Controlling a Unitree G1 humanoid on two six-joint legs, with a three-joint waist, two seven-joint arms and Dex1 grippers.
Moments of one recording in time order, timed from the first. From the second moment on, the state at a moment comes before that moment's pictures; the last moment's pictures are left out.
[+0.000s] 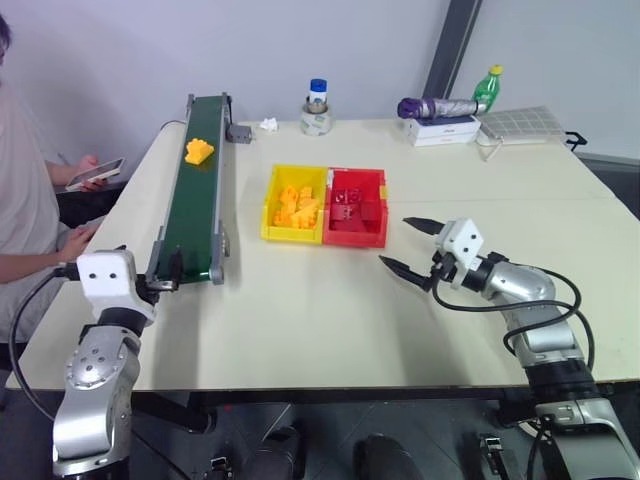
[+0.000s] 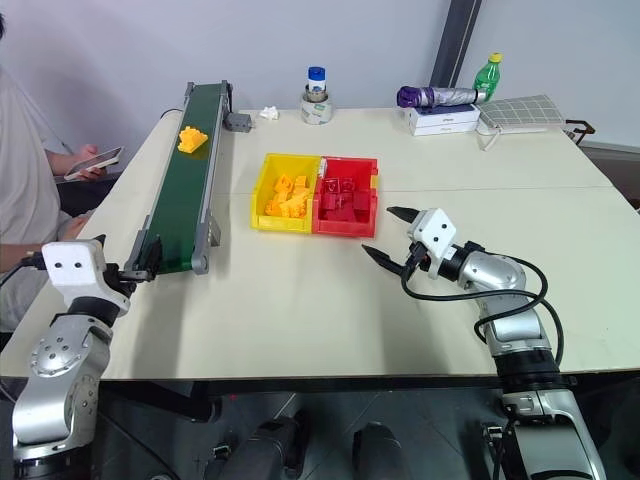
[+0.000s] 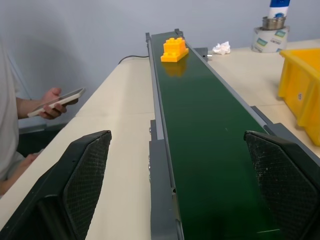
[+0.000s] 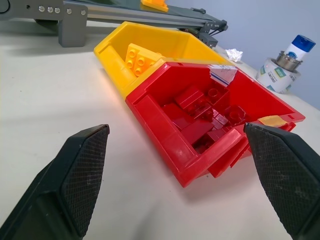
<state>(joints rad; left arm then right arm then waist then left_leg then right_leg) -0.01 0.33 0.37 -0.41 -0.25 0.34 -0.13 -0.45 -0.56 -0.02 0.20 0.22 -0.11 0.87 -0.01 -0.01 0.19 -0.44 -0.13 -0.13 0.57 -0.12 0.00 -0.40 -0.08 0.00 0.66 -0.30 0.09</state>
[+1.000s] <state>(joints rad) -0.16 0.50 0.42 -0.26 -0.38 0.39 -0.32 -0.45 -0.55 -0.02 0.20 0.22 -0.11 0.86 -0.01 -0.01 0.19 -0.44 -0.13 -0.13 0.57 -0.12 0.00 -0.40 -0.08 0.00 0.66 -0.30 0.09</state>
